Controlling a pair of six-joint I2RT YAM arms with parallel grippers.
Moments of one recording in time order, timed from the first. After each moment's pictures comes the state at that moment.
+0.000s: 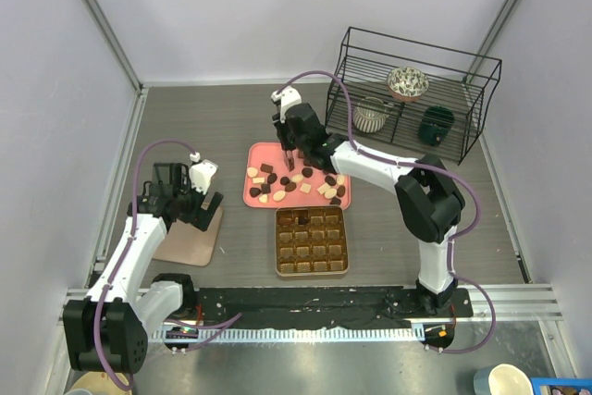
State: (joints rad) left arm -0.04 0.98 0.65 -0.65 0.13 0.44; right arm 0.75 1.94 1.45 0.06 0.22 0.09
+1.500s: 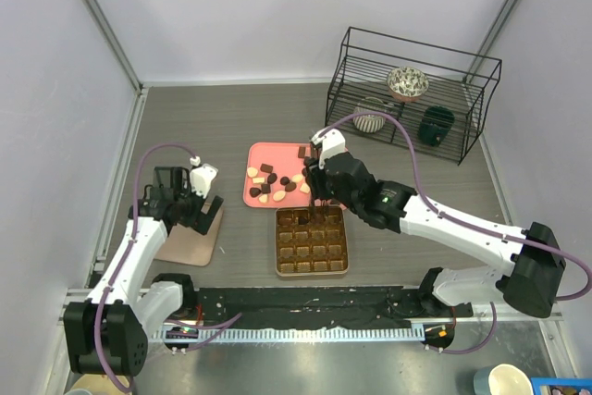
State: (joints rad) left arm -0.04 0.96 0.62 -0.64 0.12 0.44; right arm 0.95 1.25 0.97 -0.21 0.37 0.26
